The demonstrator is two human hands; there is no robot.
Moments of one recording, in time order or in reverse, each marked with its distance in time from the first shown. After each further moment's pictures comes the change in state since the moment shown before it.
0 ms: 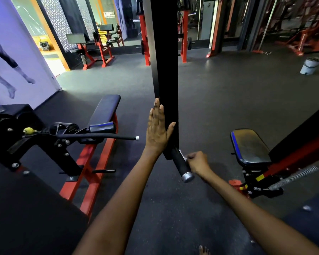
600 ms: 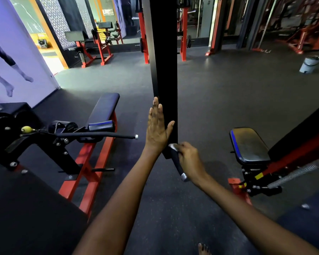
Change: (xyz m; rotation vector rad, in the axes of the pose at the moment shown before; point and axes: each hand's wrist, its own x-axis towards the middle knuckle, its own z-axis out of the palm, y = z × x) left_hand -0.002 0.000 0.004 -0.025 0.019 -0.014; right_hand -0.014 -0.025 0.005 -0.172 0.032 -0.412
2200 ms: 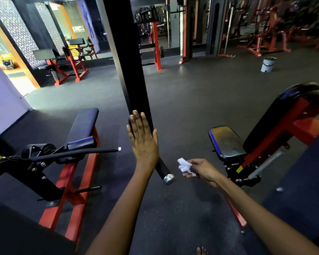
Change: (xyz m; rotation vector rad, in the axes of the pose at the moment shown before) left_hand -0.005 0.058 -0.001 0.493 -0.124 -0.249; right_hand -0.039 0.065 -0.062 0.850 -0.201 0.607
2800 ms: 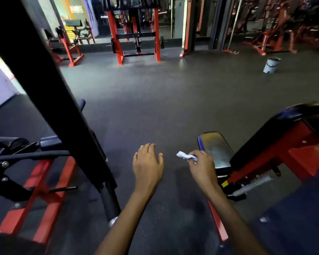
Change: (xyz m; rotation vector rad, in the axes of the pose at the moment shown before) left_hand -0.005 0.112 0.089 -0.169 -0.547 -0.233; right_hand 0.091 -0.036 -0.121 -0.803 0.580 -0.375
